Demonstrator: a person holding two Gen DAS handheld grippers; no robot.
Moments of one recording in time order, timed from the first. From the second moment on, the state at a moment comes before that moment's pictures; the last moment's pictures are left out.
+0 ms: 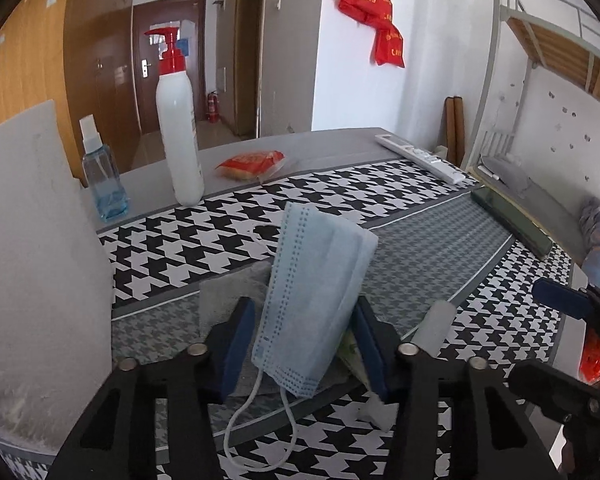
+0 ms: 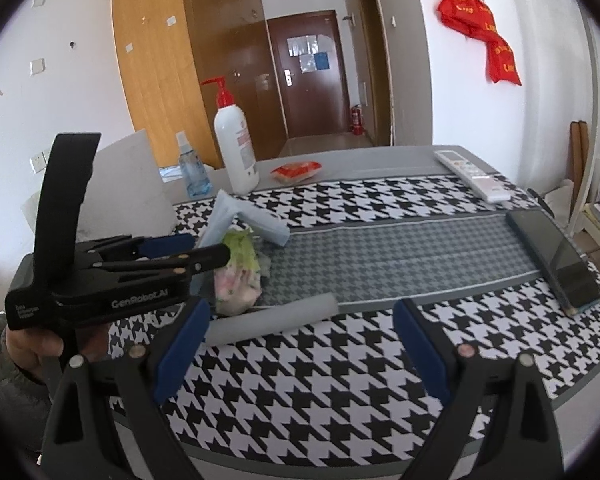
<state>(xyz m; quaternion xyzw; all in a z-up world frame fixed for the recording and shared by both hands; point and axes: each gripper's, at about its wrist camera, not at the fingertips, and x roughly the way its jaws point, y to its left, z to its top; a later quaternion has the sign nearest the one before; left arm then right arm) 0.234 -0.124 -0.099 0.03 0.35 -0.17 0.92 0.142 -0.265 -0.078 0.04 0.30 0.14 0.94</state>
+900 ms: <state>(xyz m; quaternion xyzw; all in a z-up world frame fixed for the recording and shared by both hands) 0.208 -0.105 -0.075 0.01 0.27 -0.19 0.94 0.167 -0.240 -0.093 0.02 0.37 0.14 0.92</state>
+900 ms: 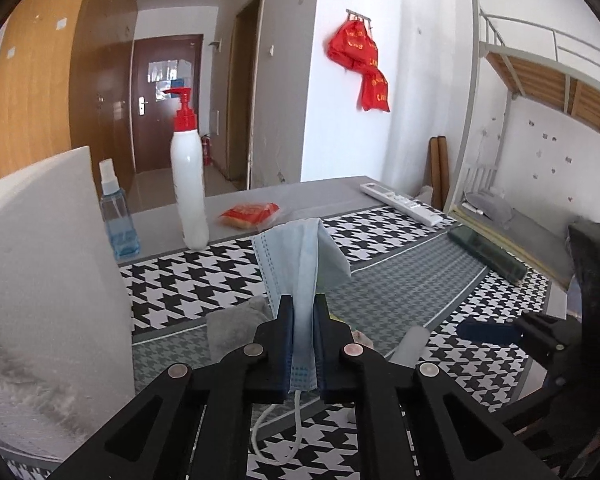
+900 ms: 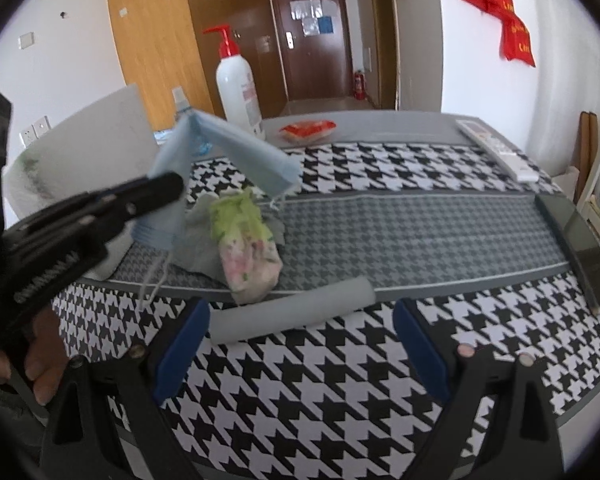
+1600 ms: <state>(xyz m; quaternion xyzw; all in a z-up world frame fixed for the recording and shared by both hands) 0.203 -0.097 -0.068 0.00 0.26 -0.19 0.95 0.180 -0.201 -0.108 0.01 0.42 0.08 0.91</state>
